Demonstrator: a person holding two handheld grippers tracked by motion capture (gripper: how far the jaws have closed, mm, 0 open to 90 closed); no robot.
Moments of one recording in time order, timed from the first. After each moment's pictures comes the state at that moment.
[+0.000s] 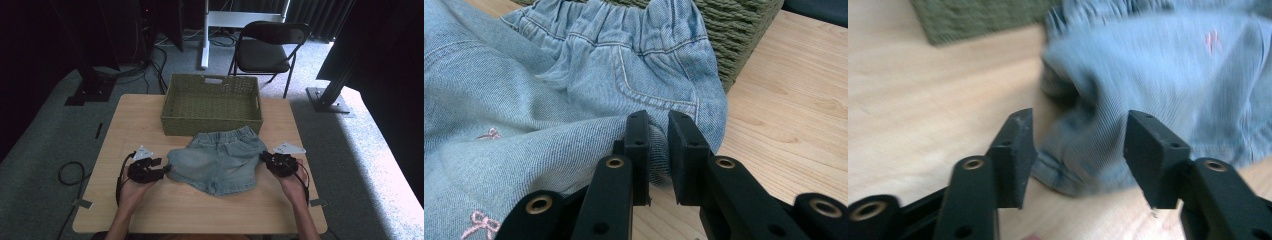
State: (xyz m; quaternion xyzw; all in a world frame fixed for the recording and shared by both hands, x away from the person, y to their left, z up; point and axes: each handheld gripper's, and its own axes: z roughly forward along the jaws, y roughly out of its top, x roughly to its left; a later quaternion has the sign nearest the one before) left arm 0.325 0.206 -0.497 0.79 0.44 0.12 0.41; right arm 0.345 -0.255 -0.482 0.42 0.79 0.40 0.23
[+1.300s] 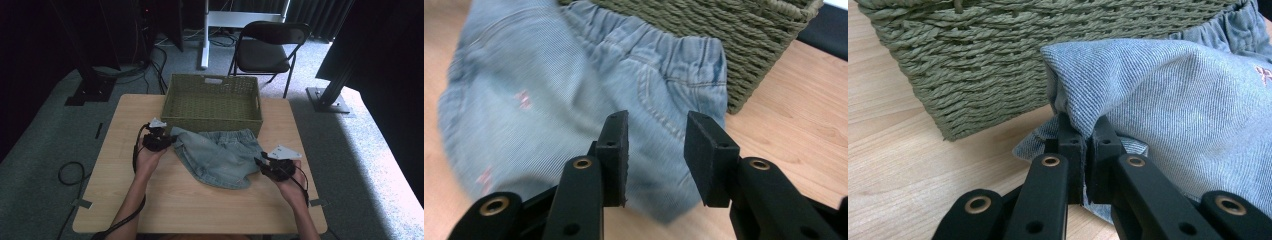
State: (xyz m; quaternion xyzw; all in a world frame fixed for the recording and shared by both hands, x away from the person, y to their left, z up) left arm 0.426 0.183 -0.477 0.78 0.46 0.13 0.40; right arm 0.323 -0.239 -0.471 0.37 0.81 0.39 0.25
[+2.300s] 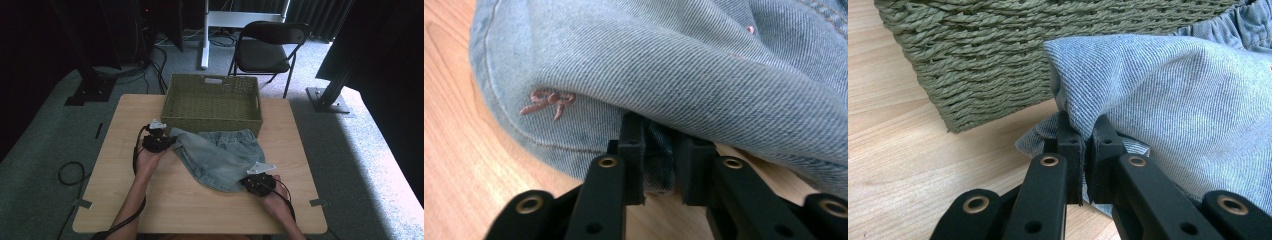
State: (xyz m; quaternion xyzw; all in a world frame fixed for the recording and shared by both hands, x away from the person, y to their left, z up) left arm 0.423 0.184 -0.482 0.78 0.46 0.14 0.40; right arm 0.314 -0.197 -0.533 0.36 0.86 0.33 0.15
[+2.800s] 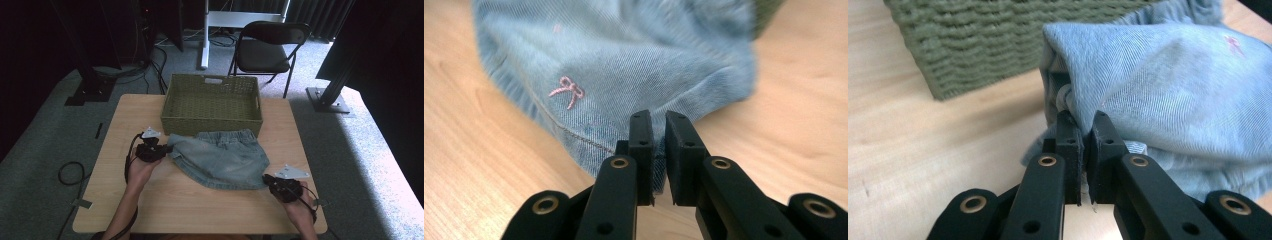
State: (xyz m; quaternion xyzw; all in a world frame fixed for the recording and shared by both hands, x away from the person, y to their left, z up) left arm 0.376 0.199 -0.472 0.79 0.44 0.11 0.41; right arm 0.273 -0.257 -0.487 0.41 0.80 0.37 0.21
